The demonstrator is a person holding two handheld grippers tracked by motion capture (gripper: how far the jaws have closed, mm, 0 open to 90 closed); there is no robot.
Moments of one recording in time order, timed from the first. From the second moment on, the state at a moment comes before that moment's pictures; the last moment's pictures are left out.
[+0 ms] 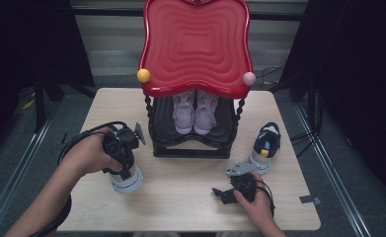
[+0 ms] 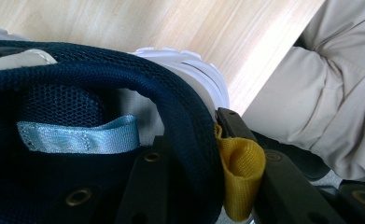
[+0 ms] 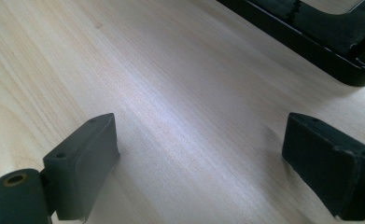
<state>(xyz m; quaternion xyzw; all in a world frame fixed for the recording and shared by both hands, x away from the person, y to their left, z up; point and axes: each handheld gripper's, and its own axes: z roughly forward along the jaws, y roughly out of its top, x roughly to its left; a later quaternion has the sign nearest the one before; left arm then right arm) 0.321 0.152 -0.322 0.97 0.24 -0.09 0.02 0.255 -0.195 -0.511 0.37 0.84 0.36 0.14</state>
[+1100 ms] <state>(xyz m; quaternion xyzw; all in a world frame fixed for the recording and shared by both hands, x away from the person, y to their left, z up) 0.324 0.141 -0.244 0.97 0.21 -0.08 0.02 0.255 -0.195 -0.510 0.37 0.84 0.36 0.14</state>
